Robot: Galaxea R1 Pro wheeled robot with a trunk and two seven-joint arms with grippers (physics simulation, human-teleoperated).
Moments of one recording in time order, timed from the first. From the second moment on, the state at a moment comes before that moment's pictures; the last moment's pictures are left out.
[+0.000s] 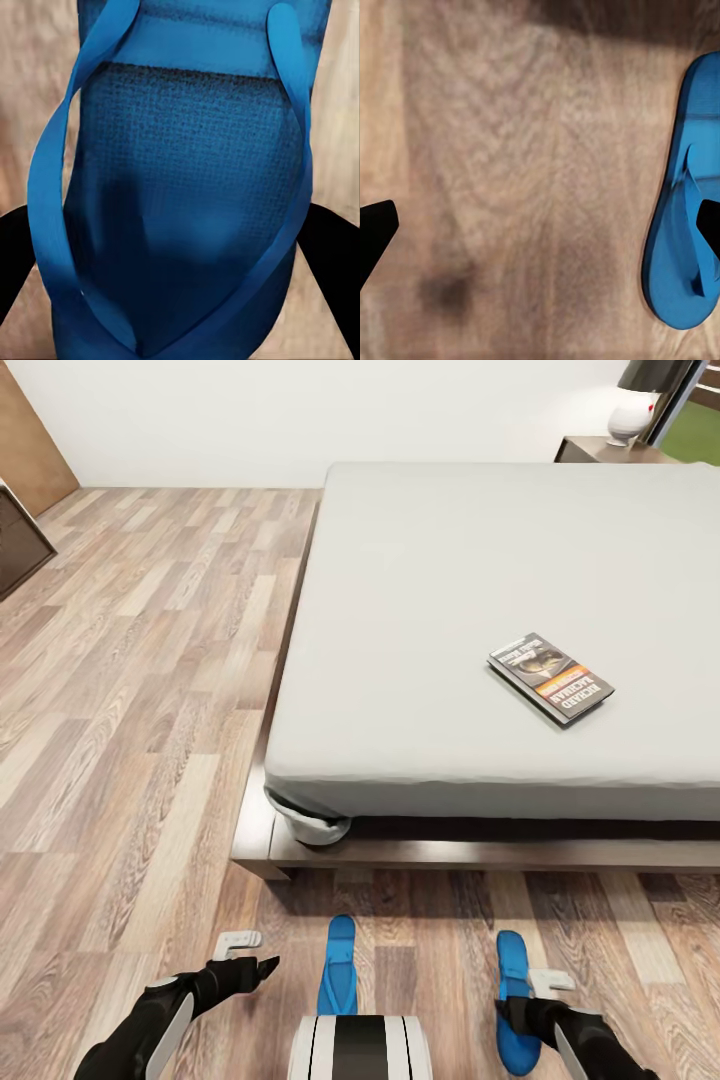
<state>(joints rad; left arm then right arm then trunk) -0.40 0.09 0.01 -0.72 0.15 0.31 -0.37 -0.40 -0.10 -0.23 -0.58 0.12 0.32 0.20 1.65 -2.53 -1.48</state>
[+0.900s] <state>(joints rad) -0.40 0.08 0.03 -0.72 0.15 0.31 -0.38 -0.40 0.04 -0.23 -0.58 0.13 0.32 0.03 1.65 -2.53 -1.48</state>
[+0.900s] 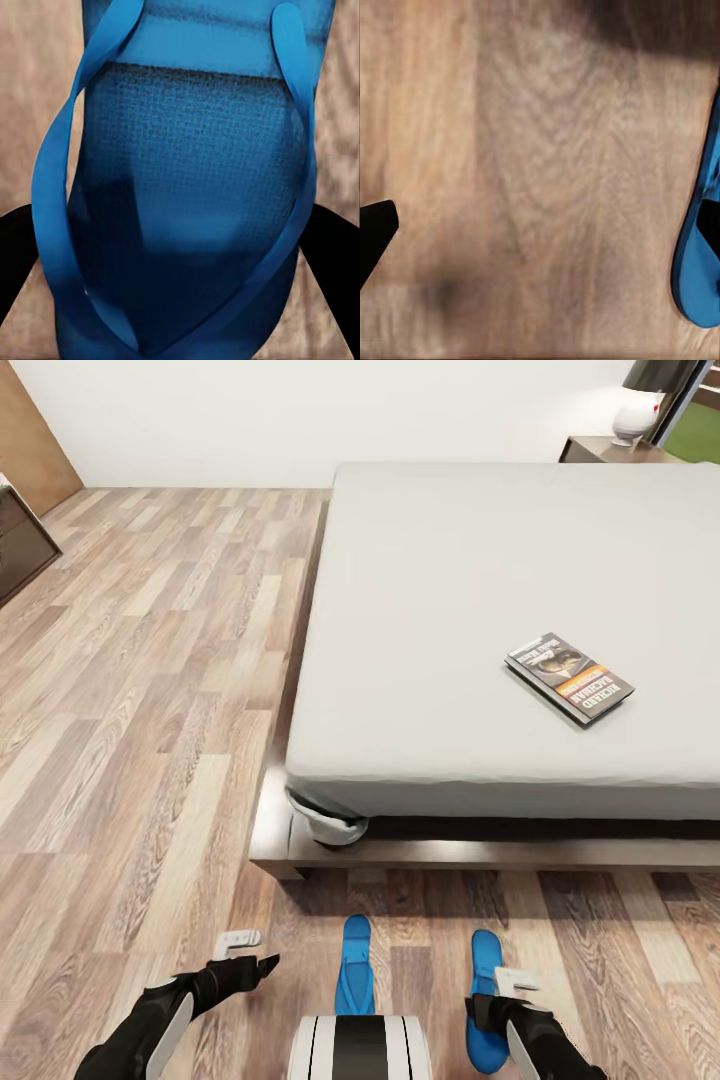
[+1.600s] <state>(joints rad) -0.40 0.08 0.03 -0.72 0.15 0.31 -0.38 -0.41 0.07 -0.23 -0.59 0.13 0.32 -0.18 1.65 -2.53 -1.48</state>
